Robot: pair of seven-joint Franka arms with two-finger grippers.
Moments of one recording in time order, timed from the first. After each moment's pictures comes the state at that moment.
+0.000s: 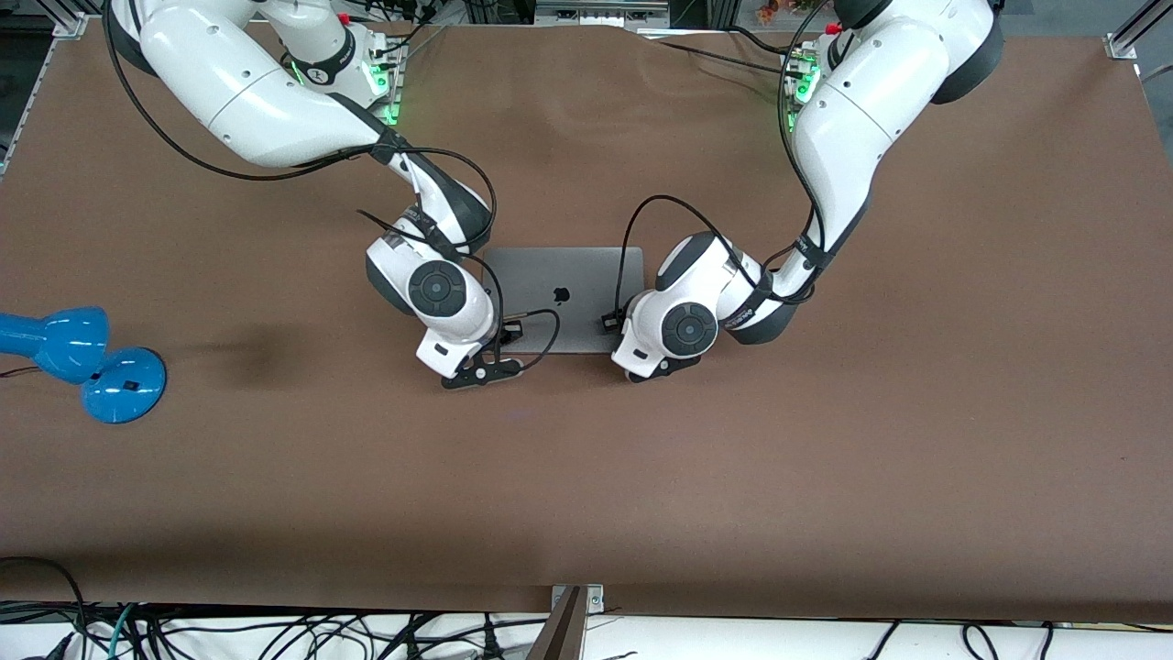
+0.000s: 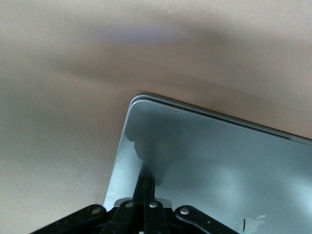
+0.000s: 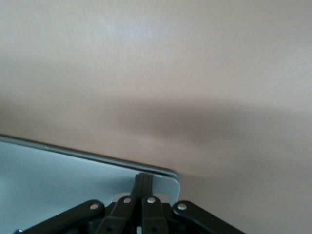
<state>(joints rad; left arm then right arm) -0.25 0.93 -0.46 -1.39 -0.03 2.01 -0.92 0.03 0.85 0.62 -1.55 -0.49 2.18 0.60</state>
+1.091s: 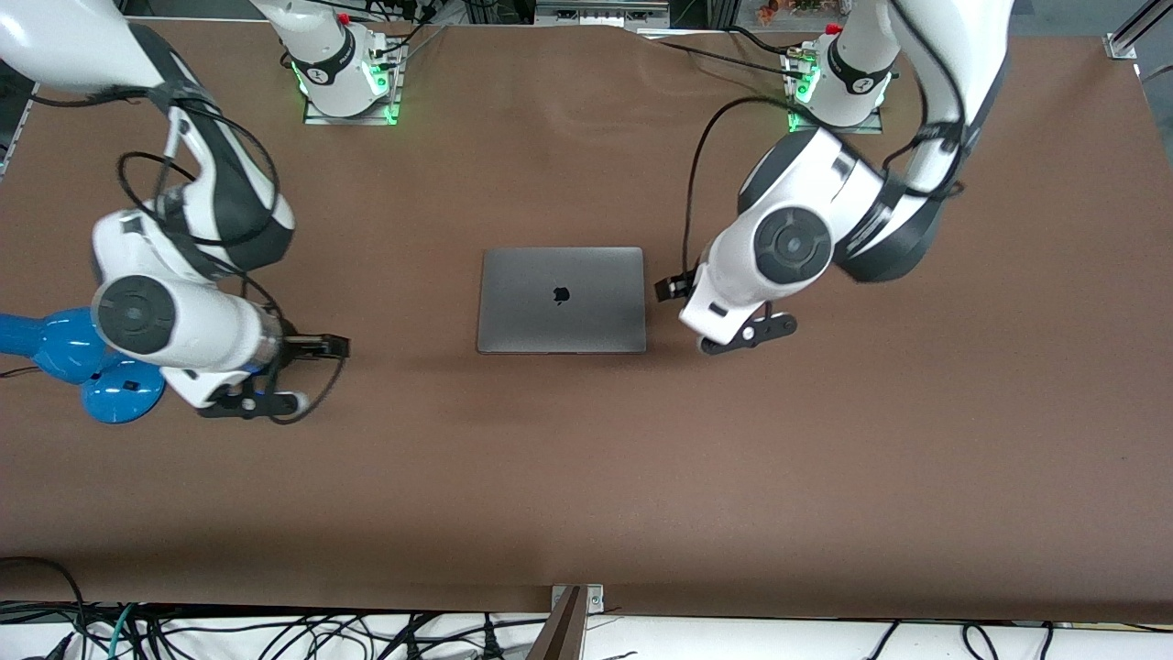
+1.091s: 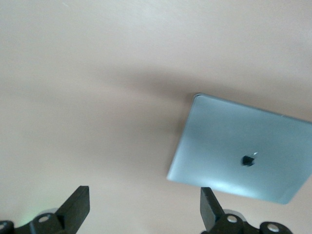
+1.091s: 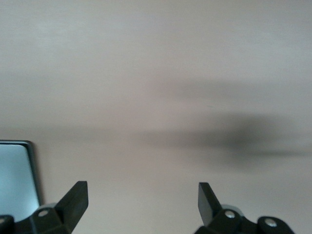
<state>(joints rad) -0.17 0.45 -0.40 -1.48 -0.02 1.69 -0.80 -0.40 0.60 0.73 -1.47 -0.41 1.74 0.33</state>
